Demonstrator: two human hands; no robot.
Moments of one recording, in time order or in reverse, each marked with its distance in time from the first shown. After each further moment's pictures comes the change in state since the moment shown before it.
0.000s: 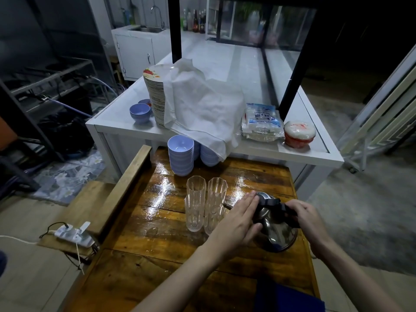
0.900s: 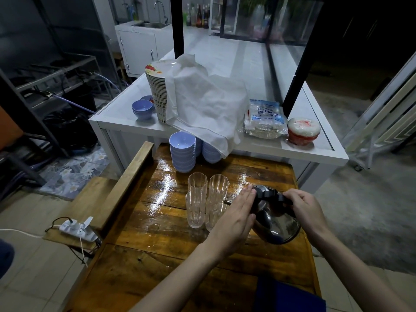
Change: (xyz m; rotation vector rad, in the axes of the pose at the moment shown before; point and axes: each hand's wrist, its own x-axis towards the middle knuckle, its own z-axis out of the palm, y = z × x) left_hand 0.000 -0.006 0.007 -0.096 0.081 -0.066; right_hand 0.015 -0.007 0.007 -0.128 0.062 -0.105
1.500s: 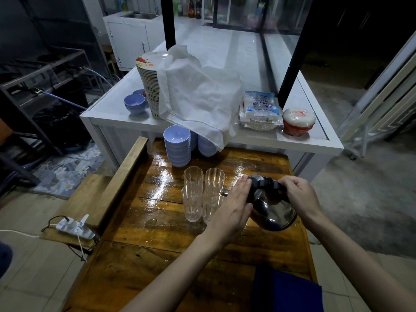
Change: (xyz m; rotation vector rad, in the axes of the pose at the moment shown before) left_hand 0.006 -0.003 0.005 -0.057 0.013 -0.019; right_hand 0.010 -0.001 0.000 -0.049 0.021 -0.034
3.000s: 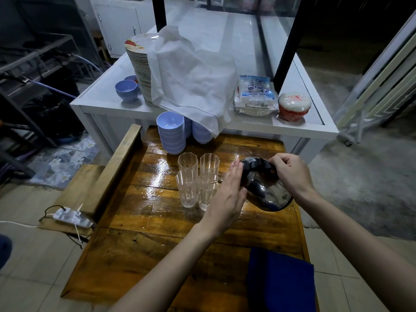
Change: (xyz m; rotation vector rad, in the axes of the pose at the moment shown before) left_hand -0.005 0.003 0.013 -0.034 0.082 -0.039; right_hand 0.002 -0.012 -0.001 -0.107 0.044 -0.076
